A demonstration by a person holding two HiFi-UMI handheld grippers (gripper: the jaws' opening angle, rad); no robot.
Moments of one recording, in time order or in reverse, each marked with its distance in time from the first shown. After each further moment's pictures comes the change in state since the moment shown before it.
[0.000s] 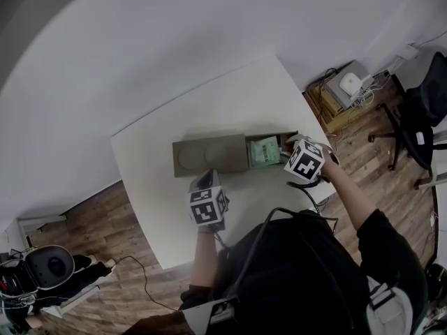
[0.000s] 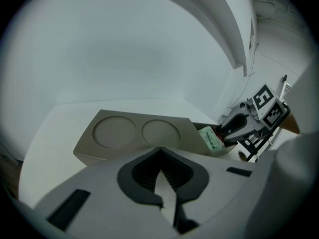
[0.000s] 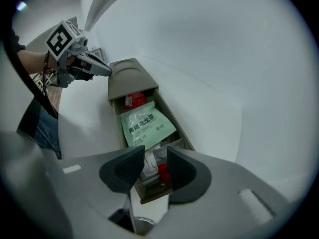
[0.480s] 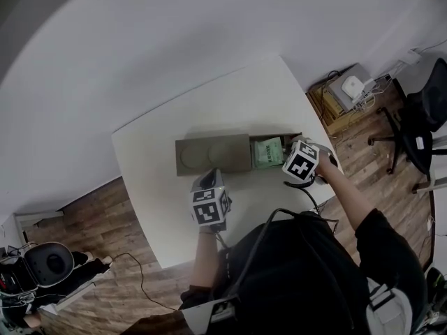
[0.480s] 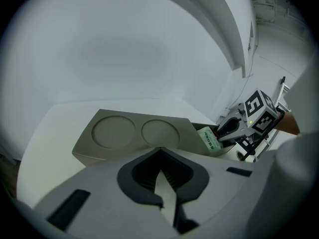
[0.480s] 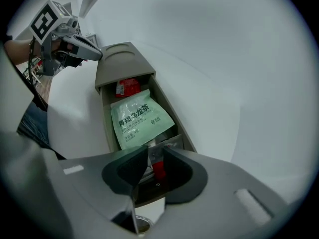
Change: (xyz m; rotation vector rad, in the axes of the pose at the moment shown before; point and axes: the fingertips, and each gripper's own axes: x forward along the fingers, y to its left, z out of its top) left arm 0.001 0.001 0.000 -0.002 -0.002 -0.023; right arm 0.020 -0.008 -0.008 -0.018 0.125 -0.068
